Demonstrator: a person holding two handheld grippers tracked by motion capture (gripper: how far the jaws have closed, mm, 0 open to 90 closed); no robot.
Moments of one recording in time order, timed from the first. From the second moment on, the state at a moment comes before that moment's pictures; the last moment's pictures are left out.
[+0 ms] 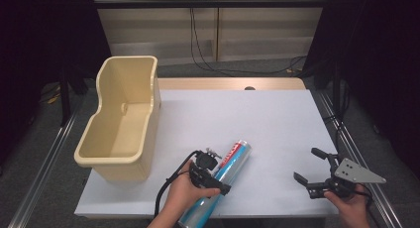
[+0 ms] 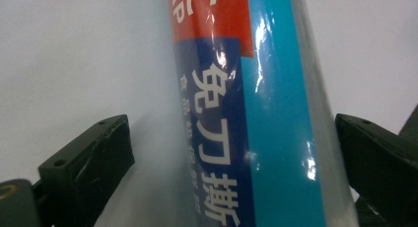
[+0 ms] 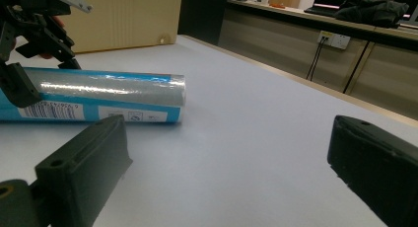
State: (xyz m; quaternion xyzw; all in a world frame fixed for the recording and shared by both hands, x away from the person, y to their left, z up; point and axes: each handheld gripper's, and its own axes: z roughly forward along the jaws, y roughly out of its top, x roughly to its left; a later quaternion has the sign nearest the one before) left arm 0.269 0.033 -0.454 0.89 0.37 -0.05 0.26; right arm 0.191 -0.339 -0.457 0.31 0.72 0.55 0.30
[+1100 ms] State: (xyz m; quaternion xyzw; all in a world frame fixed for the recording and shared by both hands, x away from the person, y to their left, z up) left arm 0.270 0.020 -0.450 0.88 0.41 -0.07 0.22; right arm 0.191 -0.339 -0.456 0.30 0.72 0.55 0.30
